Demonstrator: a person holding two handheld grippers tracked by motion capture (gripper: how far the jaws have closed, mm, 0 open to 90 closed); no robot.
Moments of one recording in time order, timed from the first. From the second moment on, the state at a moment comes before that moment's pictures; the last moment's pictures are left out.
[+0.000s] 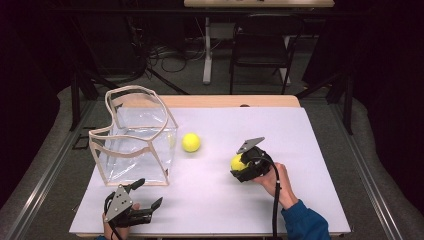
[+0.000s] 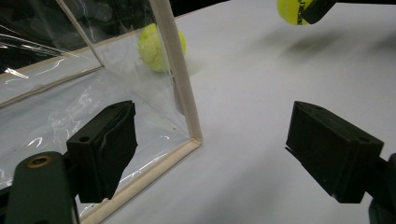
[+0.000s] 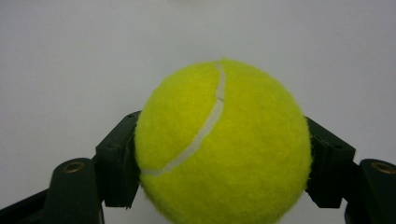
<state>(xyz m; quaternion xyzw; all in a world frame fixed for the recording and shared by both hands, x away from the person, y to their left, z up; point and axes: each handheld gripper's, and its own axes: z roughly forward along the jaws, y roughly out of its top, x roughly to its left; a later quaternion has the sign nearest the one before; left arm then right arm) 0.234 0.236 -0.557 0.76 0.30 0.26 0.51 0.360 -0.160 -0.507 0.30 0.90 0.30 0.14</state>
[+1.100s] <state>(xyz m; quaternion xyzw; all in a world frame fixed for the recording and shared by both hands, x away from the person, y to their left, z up) 0.235 0.236 -0.557 0.76 0.30 0.26 0.51 0.380 -0.123 -0.499 0.28 0.89 0.33 0.12</state>
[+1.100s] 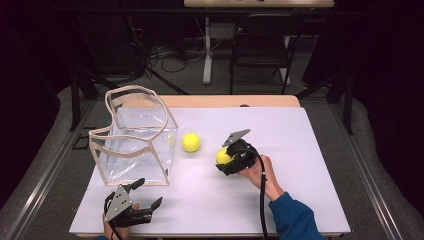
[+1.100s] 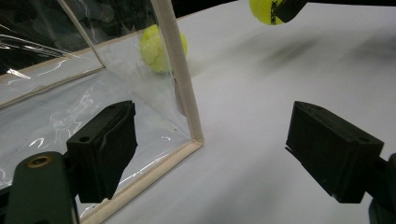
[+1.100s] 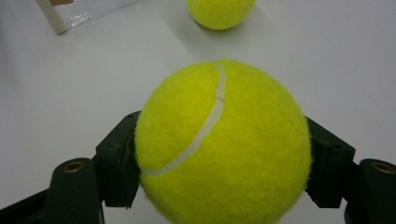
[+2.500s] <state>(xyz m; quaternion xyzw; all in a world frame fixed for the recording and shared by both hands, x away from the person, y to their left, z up) 0.236 0.236 -0.557 0.76 0.29 0.25 0.51 0.420 -0.063 -0.448 0.23 0.89 0.37 0.12</state>
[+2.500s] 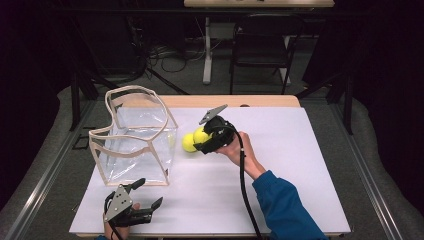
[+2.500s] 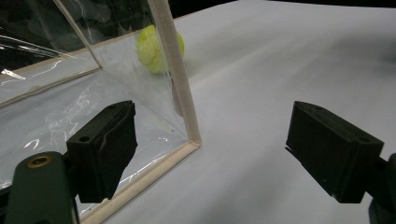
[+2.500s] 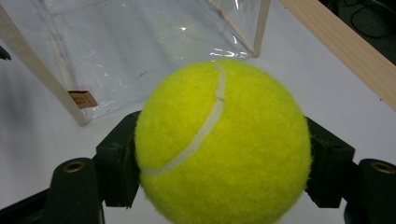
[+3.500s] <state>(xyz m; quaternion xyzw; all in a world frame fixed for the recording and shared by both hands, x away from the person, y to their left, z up) 0.236 0.236 -0.557 0.77 0.29 0.25 0.51 0.436 -0.047 -0.422 0.22 0.90 0.36 0.13</state>
